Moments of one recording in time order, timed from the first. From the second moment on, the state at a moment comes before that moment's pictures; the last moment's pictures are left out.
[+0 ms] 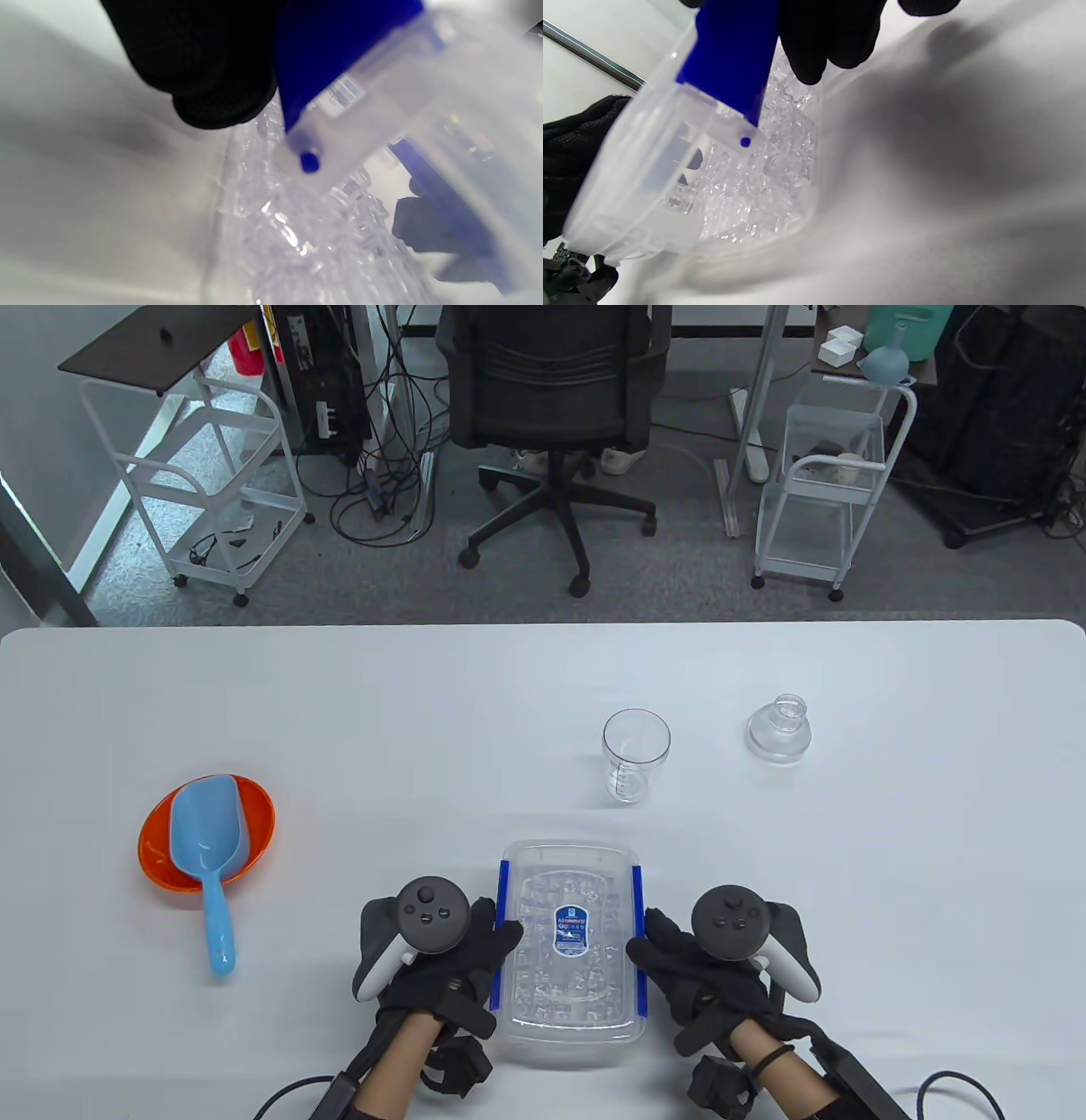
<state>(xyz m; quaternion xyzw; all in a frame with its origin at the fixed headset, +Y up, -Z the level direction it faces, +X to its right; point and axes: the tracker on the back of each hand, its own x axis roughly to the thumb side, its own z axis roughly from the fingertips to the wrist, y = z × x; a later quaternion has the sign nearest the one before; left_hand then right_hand) -0.140 -0.739 -0.276 -0.18 -0.11 0.34 0.92 0.156 -0.747 -0.264 0.11 0.26 0.89 0.36</state>
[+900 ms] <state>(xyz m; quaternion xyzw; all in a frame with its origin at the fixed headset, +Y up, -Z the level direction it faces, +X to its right) -0.144 -0.739 -0.276 -0.20 -0.10 0.36 0.90 0.155 -0.745 -0.263 0.10 0.27 0.88 0.37</state>
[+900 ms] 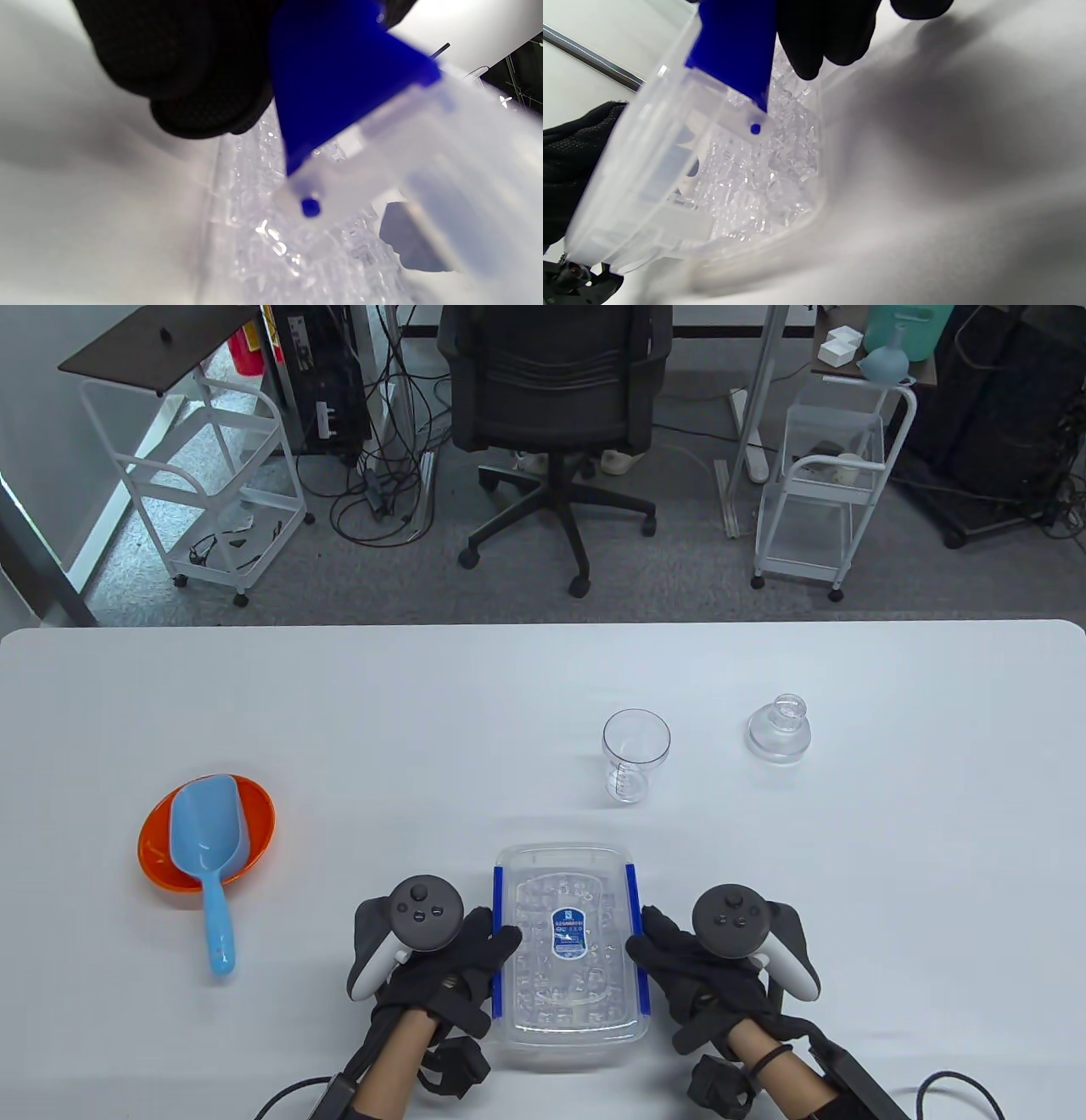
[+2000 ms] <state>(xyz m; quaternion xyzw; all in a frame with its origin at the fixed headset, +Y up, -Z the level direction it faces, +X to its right) -0.149 -0.757 -0.272 -0.22 -0.09 0.42 0.88 0.153 -0.753 -0.260 0.11 0.30 0.86 0.39</state>
